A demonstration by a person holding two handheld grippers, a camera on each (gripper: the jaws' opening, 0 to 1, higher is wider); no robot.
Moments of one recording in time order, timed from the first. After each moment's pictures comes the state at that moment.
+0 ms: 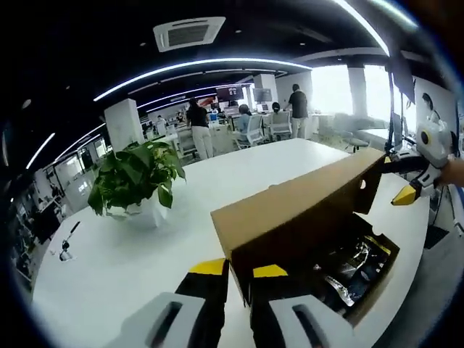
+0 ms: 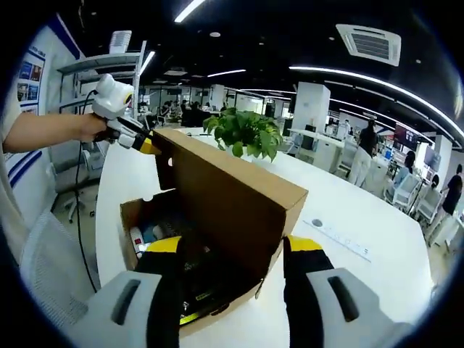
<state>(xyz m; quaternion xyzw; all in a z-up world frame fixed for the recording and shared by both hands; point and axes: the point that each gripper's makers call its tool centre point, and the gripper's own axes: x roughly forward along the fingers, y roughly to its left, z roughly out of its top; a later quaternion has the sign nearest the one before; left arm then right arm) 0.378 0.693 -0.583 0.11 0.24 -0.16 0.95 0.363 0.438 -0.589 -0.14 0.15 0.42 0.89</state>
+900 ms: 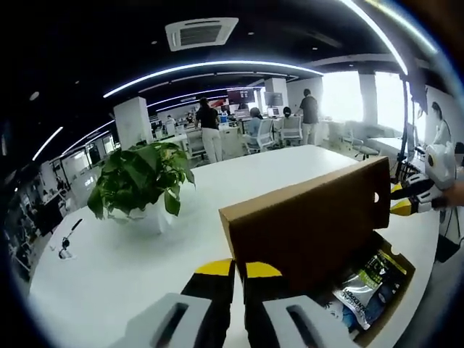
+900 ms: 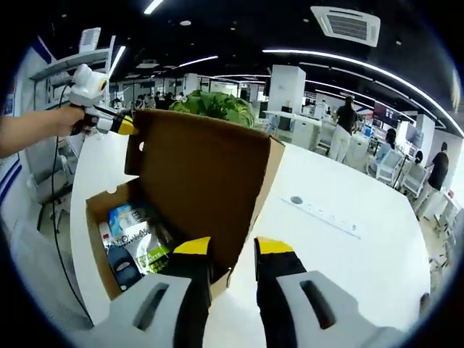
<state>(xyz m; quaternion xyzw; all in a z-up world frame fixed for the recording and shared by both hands) 0.420 0.696 -0.582 0.09 0.23 -0.14 0.96 0.401 0.406 -0.635 -0.13 0.21 0.34 0.91</state>
